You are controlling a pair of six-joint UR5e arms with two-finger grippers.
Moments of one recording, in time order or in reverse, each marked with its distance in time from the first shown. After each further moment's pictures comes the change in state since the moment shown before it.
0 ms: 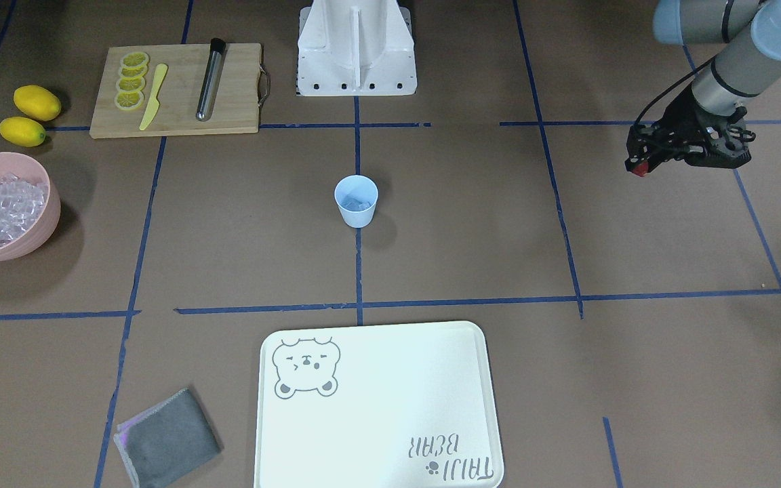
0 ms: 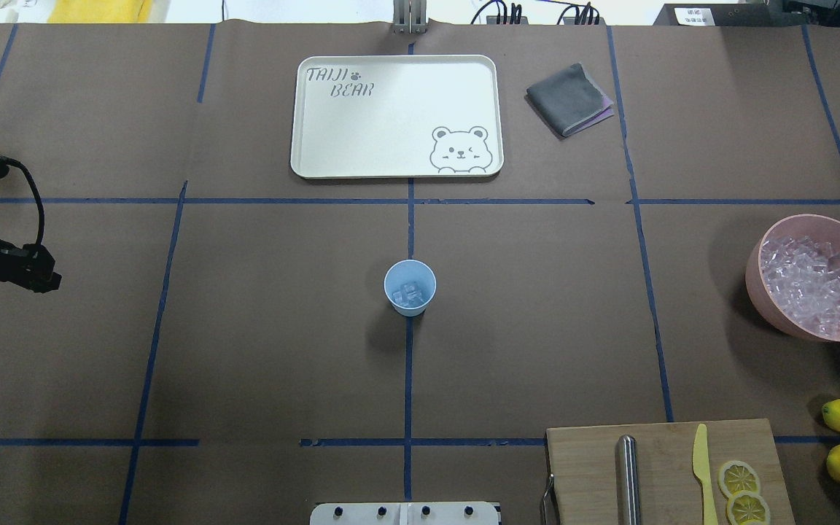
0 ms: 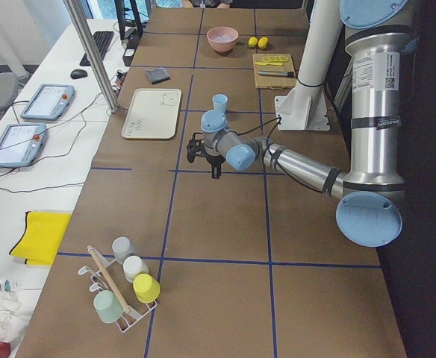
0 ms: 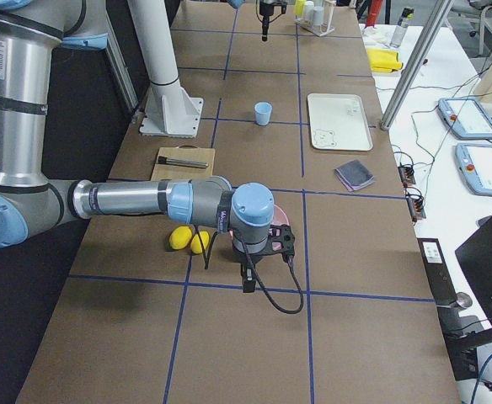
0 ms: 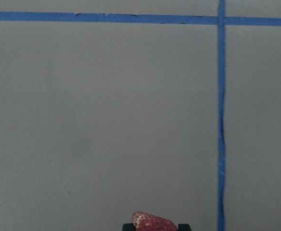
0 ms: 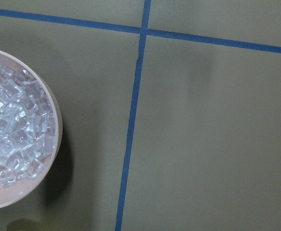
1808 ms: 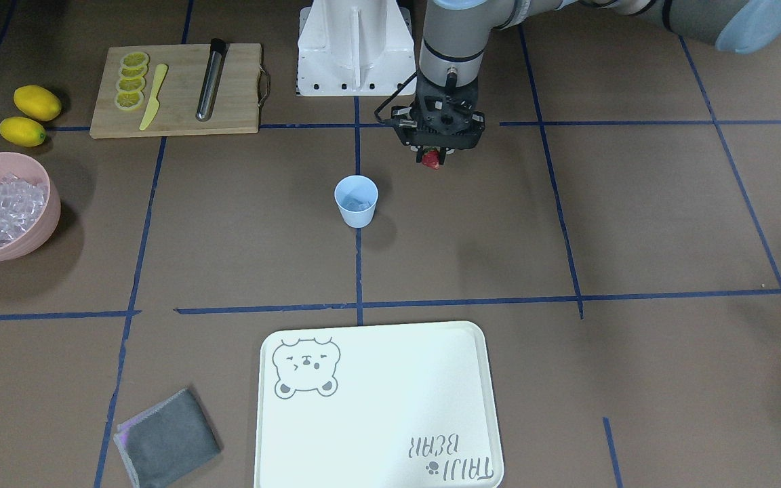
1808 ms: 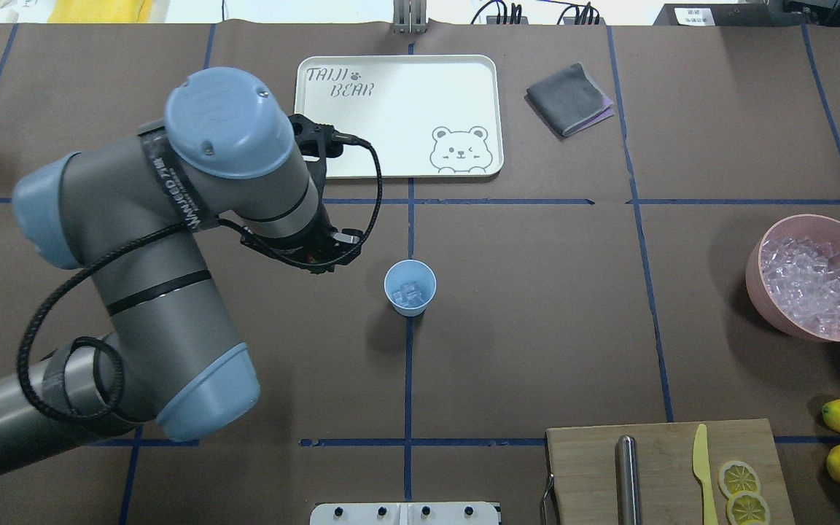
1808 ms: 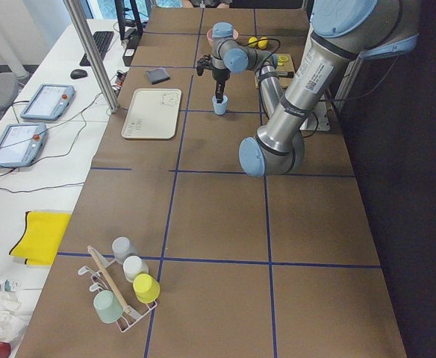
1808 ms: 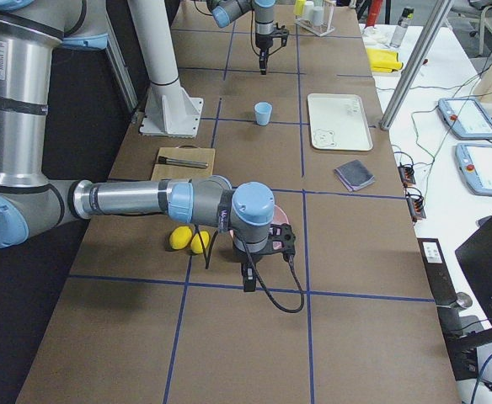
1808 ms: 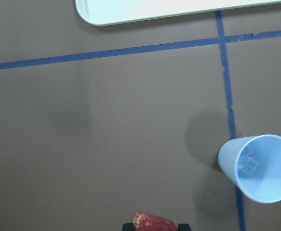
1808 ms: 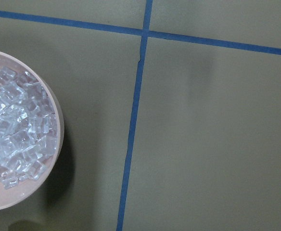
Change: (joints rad) left arm 0.372 -0.817 0.186 0.469 0.321 -0.273; right arm -0.001 0.001 0.004 0.000 0.002 0.003
